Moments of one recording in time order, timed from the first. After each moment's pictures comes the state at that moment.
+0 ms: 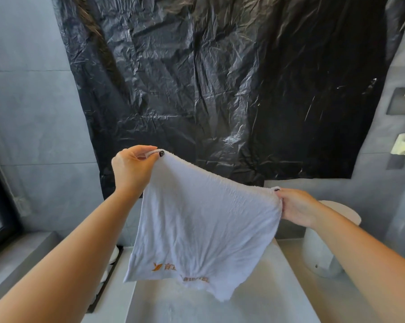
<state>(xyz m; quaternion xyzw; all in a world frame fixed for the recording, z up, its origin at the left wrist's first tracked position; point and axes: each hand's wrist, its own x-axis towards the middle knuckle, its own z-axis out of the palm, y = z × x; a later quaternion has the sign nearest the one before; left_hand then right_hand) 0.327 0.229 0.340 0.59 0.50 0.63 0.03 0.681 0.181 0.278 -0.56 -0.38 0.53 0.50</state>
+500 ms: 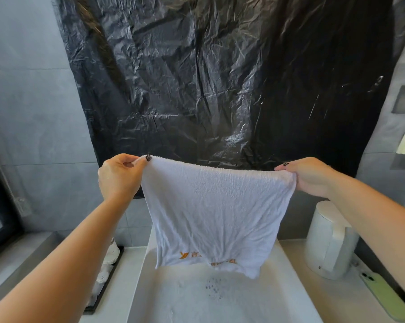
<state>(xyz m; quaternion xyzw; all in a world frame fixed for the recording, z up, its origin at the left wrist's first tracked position) 0.304 0.238 0.323 0.52 0.59 0.61 0.05 0.692 0.192 0.345 -0.63 -0.44 0.39 0.50</state>
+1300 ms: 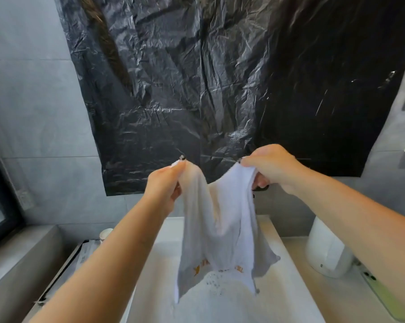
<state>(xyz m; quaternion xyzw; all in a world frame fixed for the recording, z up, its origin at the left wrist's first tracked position) 0.378 0.212 0.320 0.38 0.49 0.58 0.53 0.591 0.168 0.374 -0.66 -0.56 0.29 0.41</state>
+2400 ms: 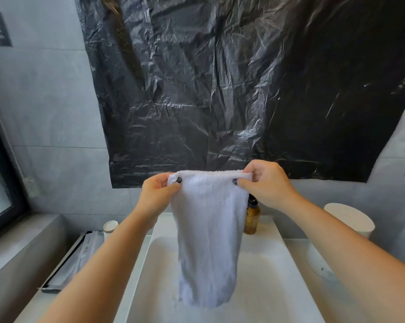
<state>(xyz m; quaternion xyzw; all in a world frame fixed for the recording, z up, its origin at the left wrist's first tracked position) 0.331 0.199 0.282 0.56 0.49 0.52 0.42 0.579 0.173 0.324 -0.57 -0.69 0.14 0.43</state>
